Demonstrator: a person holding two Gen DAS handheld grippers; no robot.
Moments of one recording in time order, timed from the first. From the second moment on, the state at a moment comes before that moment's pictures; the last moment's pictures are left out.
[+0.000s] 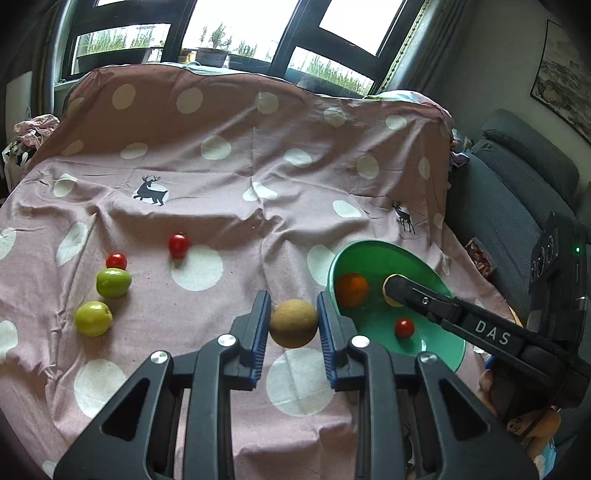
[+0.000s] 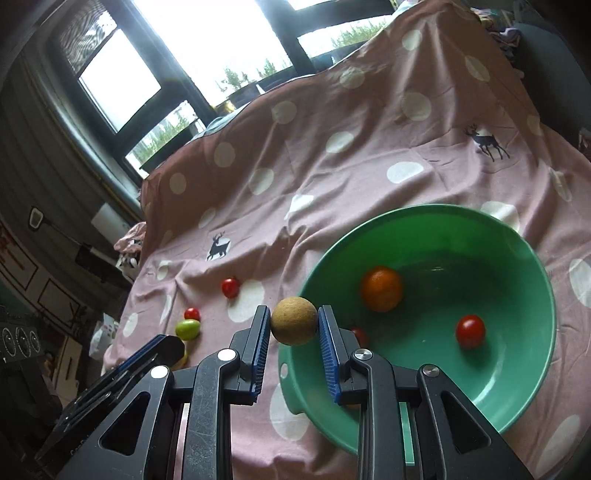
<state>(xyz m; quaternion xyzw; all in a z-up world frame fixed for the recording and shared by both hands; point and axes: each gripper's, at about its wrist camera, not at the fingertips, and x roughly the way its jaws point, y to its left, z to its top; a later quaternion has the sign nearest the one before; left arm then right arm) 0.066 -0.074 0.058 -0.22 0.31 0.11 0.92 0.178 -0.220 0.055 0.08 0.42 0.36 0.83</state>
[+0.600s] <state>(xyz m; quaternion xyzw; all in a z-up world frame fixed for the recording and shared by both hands) 0.127 -0.124 0.045 -0.20 0.34 0.06 0.92 0.217 -0.279 0.045 0.14 0.43 0.27 0.85</state>
